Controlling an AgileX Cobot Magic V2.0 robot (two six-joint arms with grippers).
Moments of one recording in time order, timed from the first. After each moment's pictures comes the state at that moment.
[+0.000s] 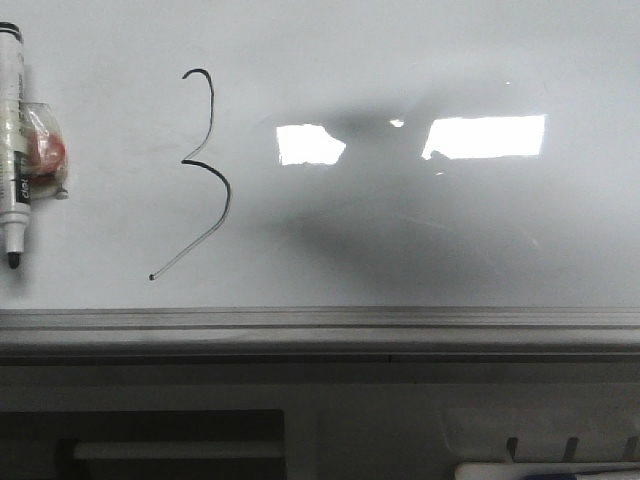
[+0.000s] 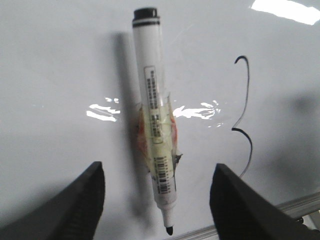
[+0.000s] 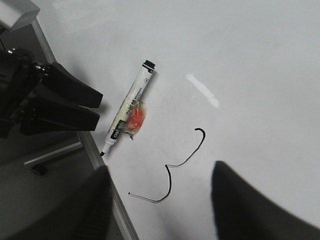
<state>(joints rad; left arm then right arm) -0.55 0.70 -0.30 -0.16 0.03 -0.23 0.68 1.10 -1.01 0.58 0.46 -0.79</state>
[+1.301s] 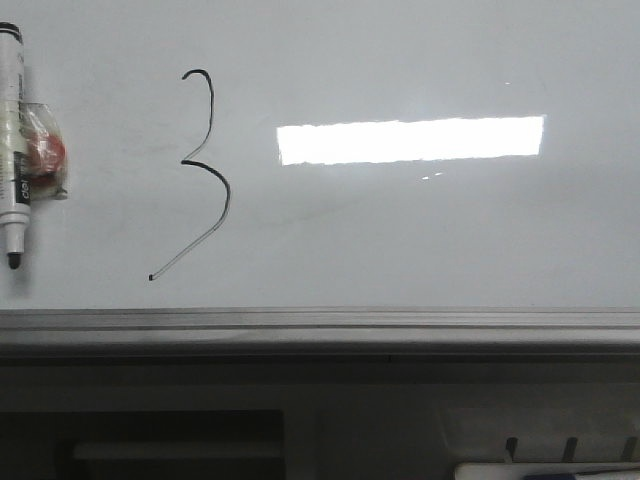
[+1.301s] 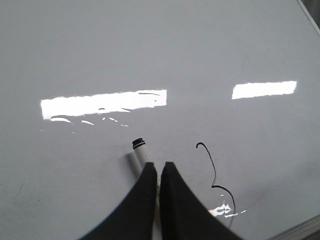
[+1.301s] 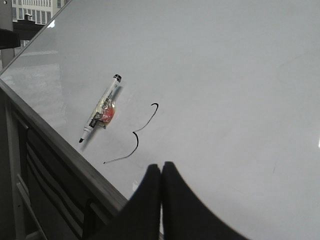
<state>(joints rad) -0.55 0.00 -0.30 0.17 0.32 -0.23 0.67 0.08 -0.20 0.59 0.14 -0.79</state>
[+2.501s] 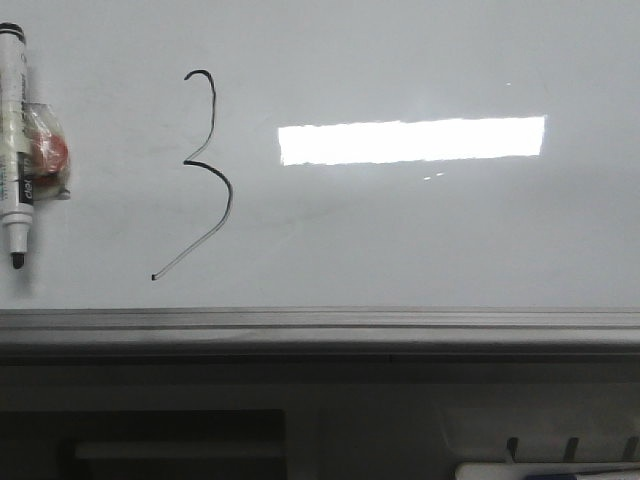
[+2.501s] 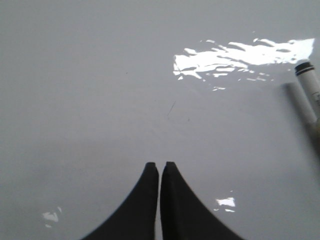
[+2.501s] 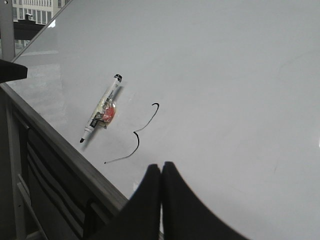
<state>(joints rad) 0.01 0.00 -0.16 -0.05 0.35 0.11 0.67 0.08 -0.20 0.60 0.14 -0.79</state>
